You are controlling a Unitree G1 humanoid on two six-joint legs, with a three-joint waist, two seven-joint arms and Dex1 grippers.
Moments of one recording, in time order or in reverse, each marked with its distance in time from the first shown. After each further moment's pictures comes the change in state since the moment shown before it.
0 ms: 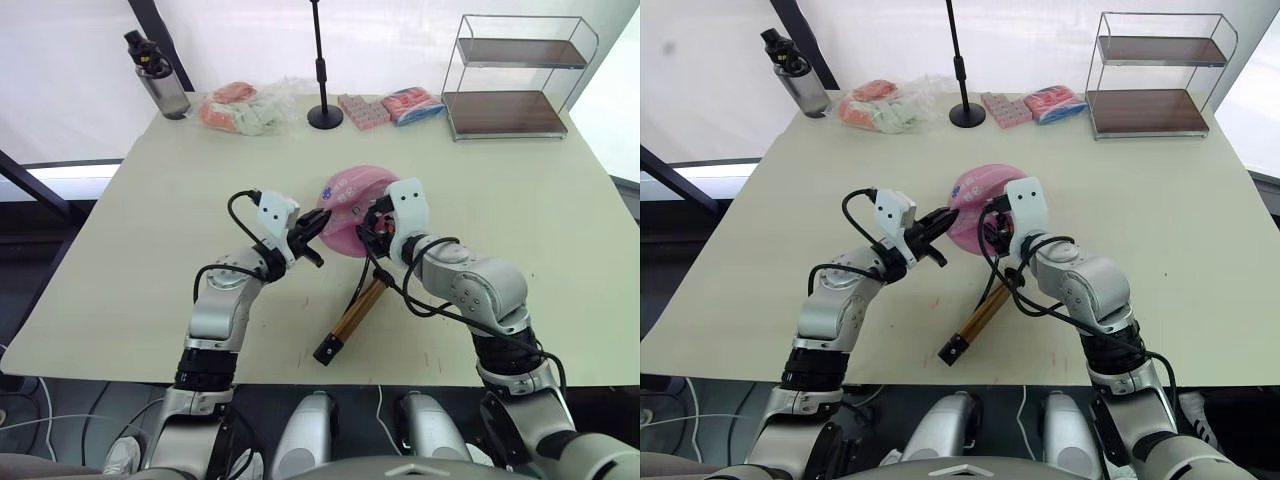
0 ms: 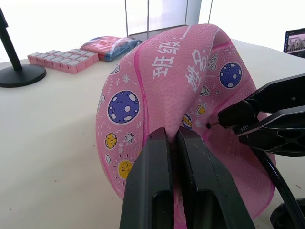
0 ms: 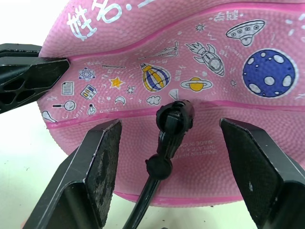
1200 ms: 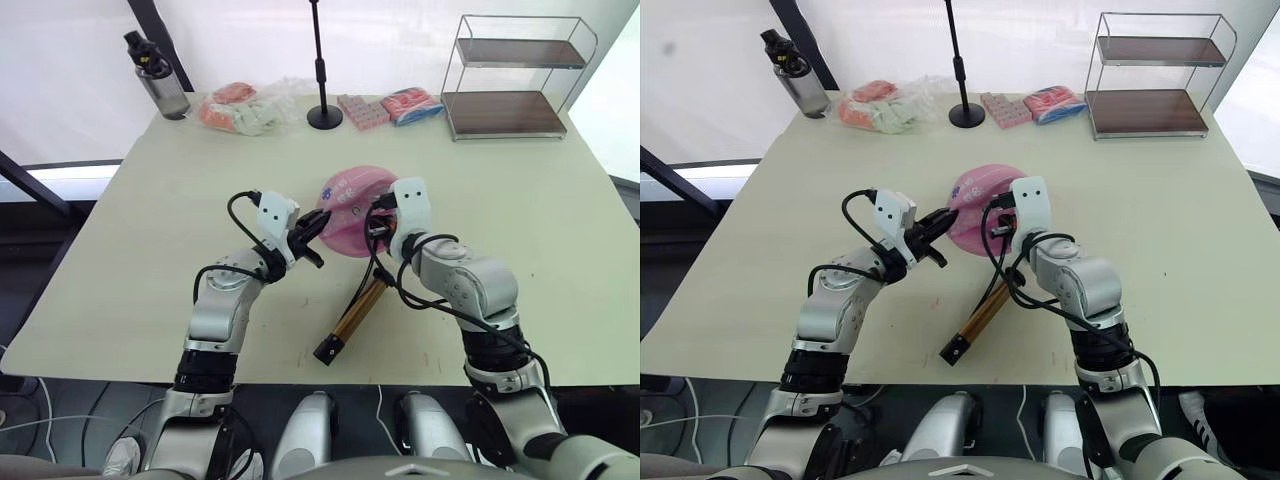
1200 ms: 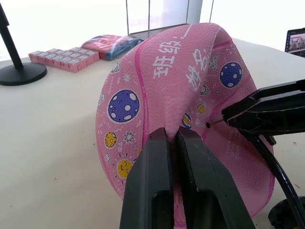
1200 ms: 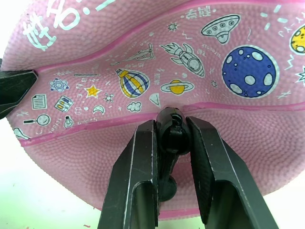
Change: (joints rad) left arm 0.006 -0.001 0.000 -0.016 0.001 0.017 0.012; right arm -0.002 0.083 -0.072 0.059 -0.140 -0.020 0.072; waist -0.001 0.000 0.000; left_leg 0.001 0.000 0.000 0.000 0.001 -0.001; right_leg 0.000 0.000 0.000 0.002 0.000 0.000
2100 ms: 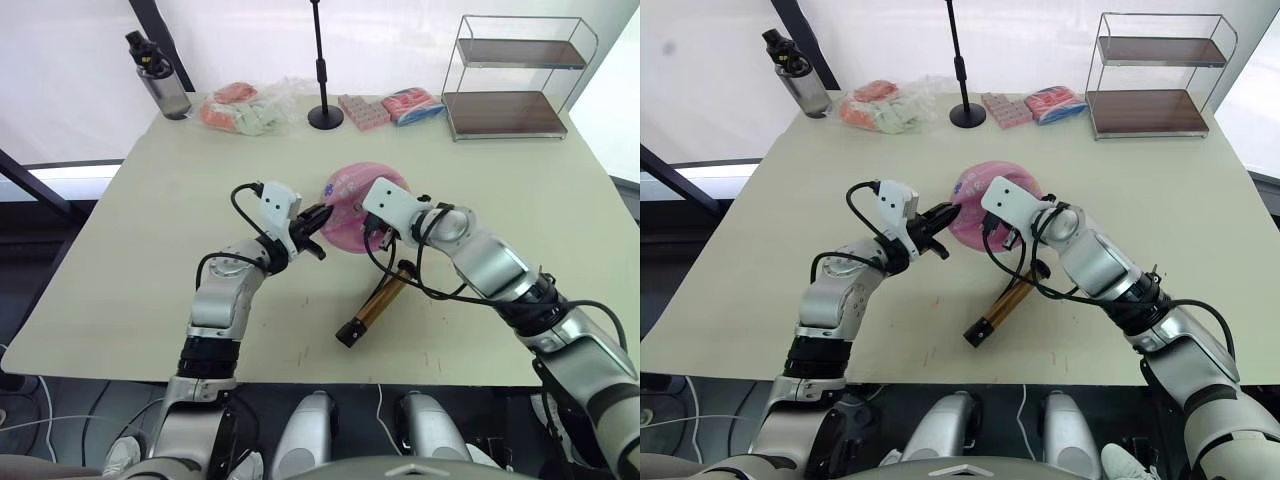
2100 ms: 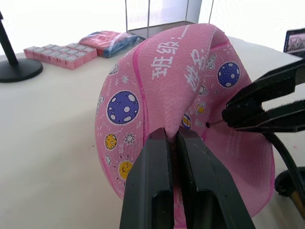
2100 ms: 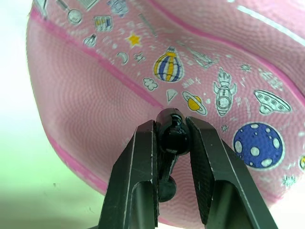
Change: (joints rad) left arm -0.094 -0.008 0.033 0.063 -0.059 0.121 -0.027; right arm -0.294 -0.447 0.476 0.175 -0.289 -0.221 0.554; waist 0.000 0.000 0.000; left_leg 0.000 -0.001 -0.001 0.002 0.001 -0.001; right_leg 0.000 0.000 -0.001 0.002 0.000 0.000
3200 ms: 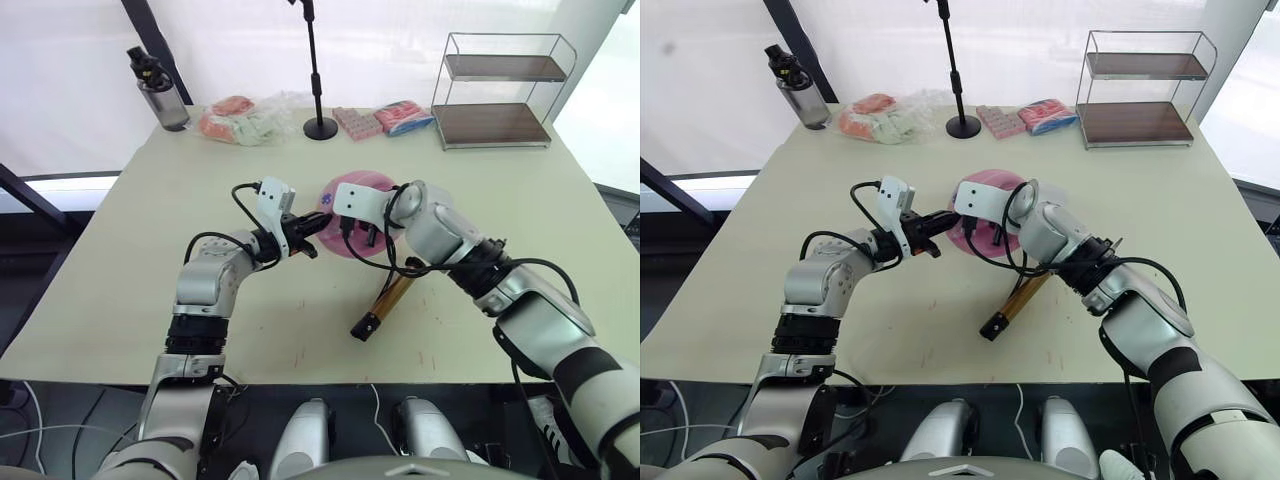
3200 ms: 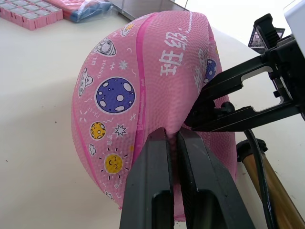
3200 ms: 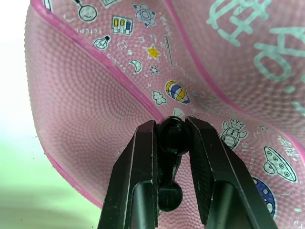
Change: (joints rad) left arm -0.085 0.060 0.008 0.094 -0.059 0.205 -0.109; right arm -0.193 0.165 0.107 0.393 -0.310 -0.099 0.292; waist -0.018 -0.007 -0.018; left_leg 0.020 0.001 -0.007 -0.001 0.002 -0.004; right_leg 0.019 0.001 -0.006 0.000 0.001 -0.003
